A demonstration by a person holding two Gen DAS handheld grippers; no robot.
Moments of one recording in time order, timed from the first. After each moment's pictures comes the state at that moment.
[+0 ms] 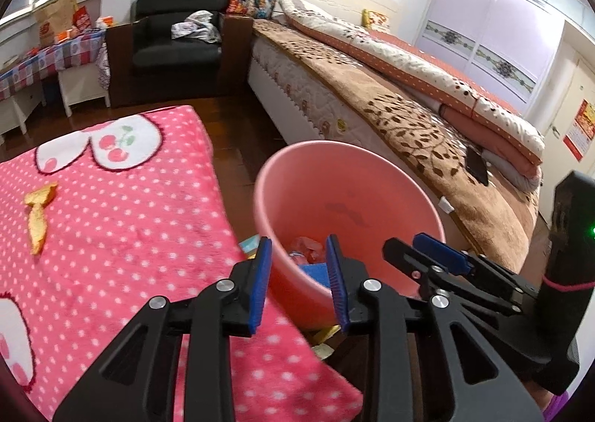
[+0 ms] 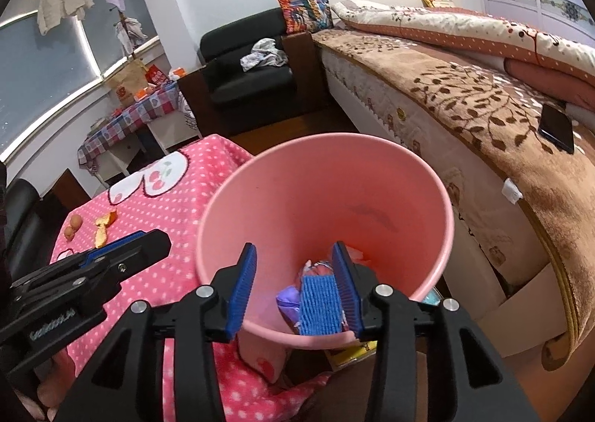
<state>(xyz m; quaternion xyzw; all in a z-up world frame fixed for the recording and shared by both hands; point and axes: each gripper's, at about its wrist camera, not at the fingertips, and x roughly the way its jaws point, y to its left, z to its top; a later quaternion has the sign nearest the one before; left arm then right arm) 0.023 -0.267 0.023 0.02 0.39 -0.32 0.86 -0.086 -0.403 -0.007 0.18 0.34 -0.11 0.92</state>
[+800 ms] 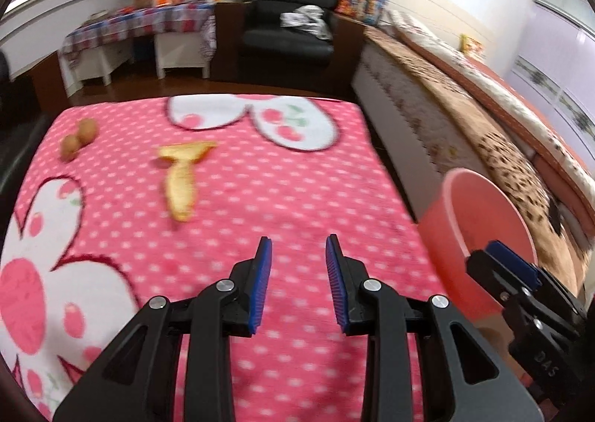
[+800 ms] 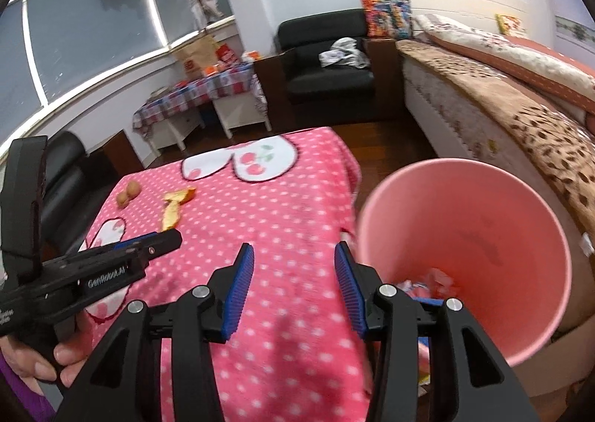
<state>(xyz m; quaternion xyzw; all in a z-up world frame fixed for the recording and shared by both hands) 0.074 -0.128 0.010 -0.03 0.42 -0.15 0.89 -0.029 -0.293 0.006 0.12 0.34 0.01 0.93</state>
